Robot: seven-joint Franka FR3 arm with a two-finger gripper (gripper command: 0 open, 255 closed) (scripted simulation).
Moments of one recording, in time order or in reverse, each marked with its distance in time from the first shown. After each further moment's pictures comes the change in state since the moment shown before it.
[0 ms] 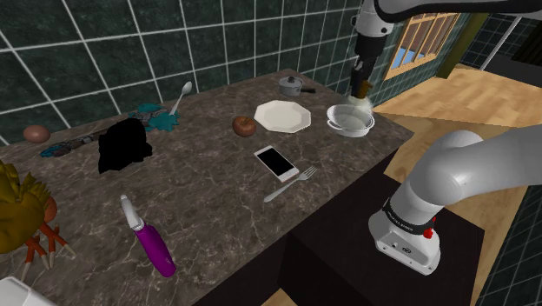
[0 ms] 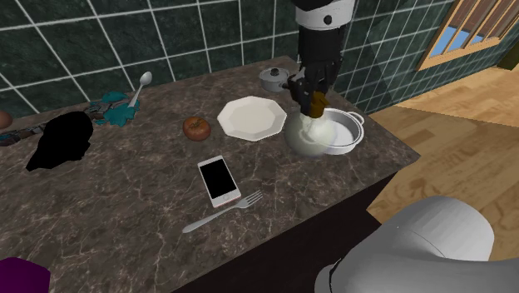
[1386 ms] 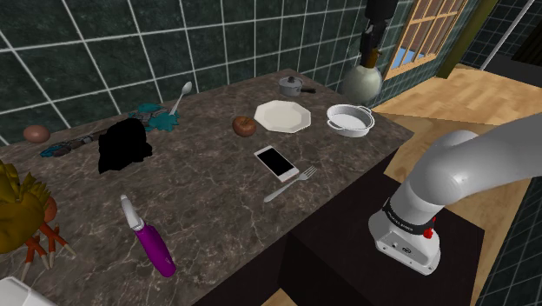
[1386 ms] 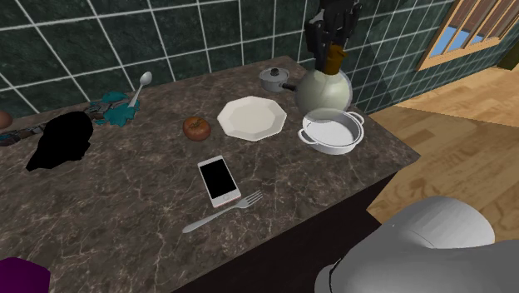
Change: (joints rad) arm -0.010 0.136 -0.059 0.299 -0.022 -0.152 -0.094
